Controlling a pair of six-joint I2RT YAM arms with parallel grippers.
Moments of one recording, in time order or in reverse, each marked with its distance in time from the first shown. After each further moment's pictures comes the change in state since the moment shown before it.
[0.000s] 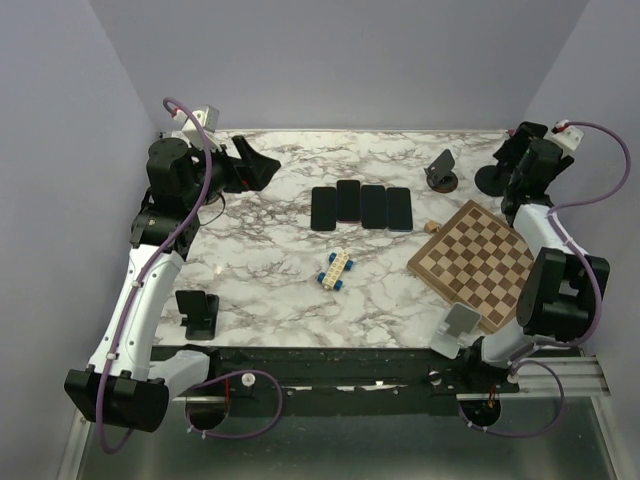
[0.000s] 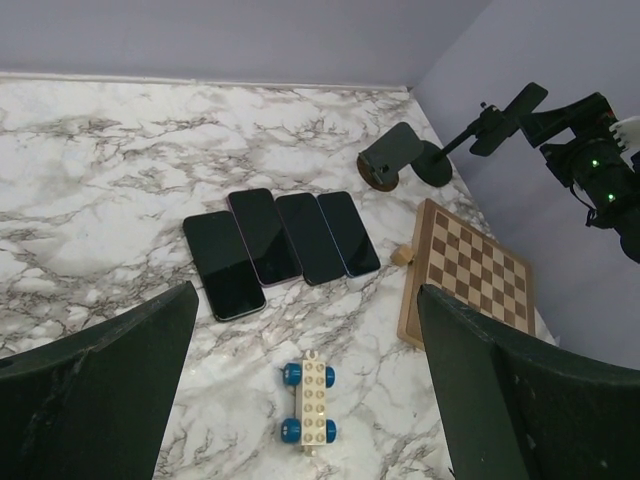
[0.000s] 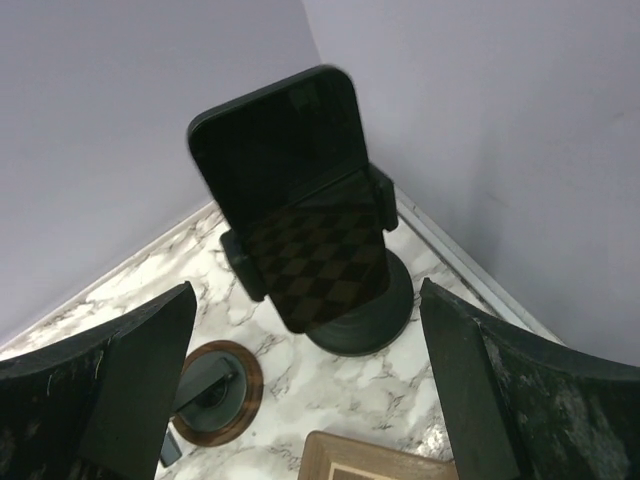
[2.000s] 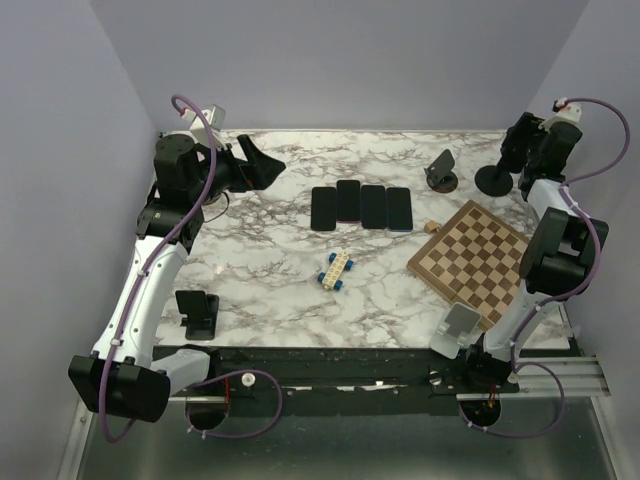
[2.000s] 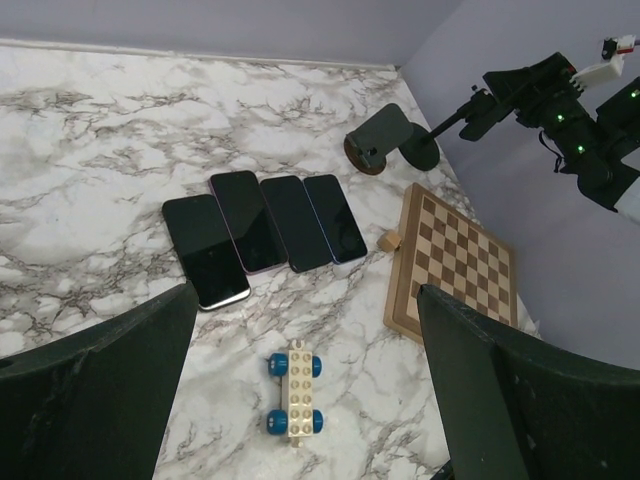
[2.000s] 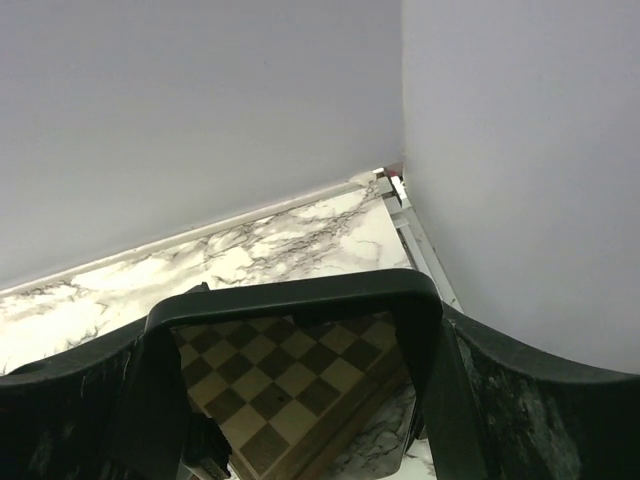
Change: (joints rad) left arm 0.000 0.047 0.000 0.014 0.049 -0.025; right arm -0.151 0.348 0.327 0.046 -0.430 -0.174
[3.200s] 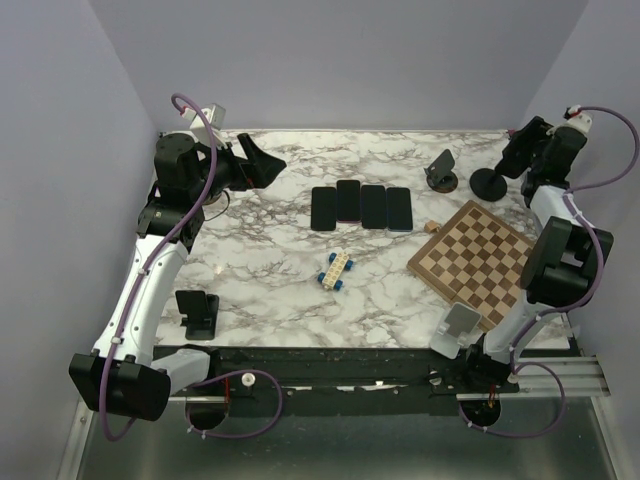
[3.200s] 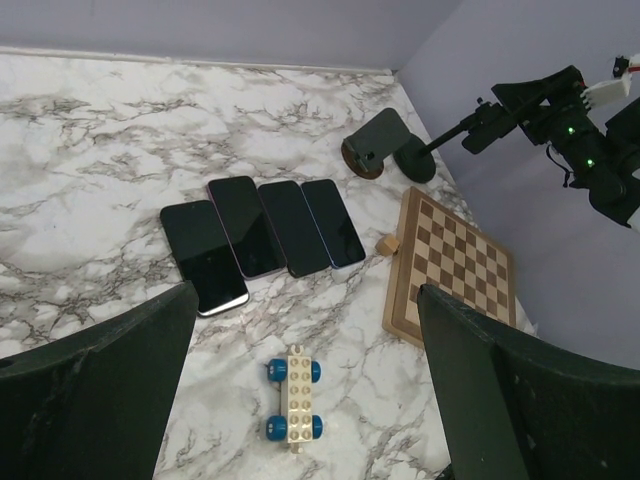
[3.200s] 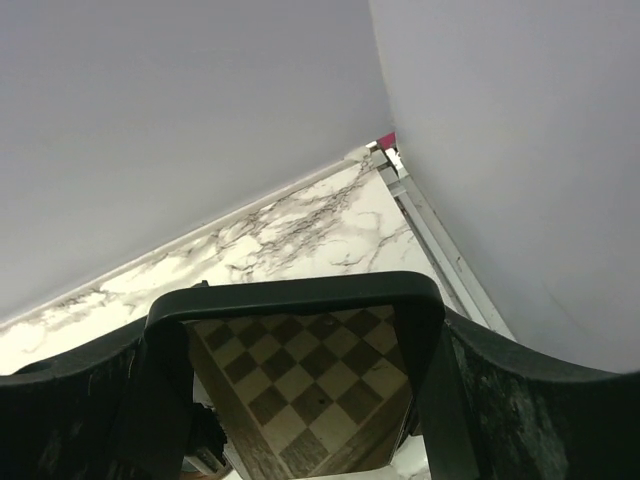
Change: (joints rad) left arm 0.000 0.010 0.000 0.019 0.004 -0.004; right arm -0.011 -0.090 -0.077 -0.033 0.034 0.116
